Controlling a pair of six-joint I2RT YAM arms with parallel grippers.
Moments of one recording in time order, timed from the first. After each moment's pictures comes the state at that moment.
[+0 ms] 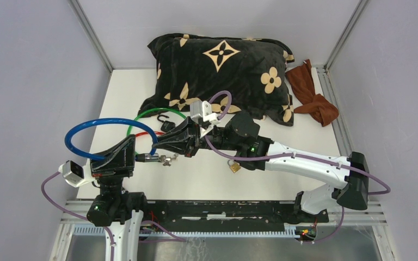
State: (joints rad) left arm 0.04 0.02 0.32 0.78 0.29 -1.10; right arm 1.22 1.43 1.29 0.51 -0.40 0.12
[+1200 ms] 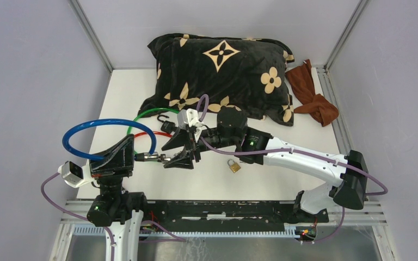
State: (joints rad) left arm 0.05 0.02 0.32 0.78 0.27 -1.10; right arm 1.14 1.46 1.29 0.21 -0.65 0.07
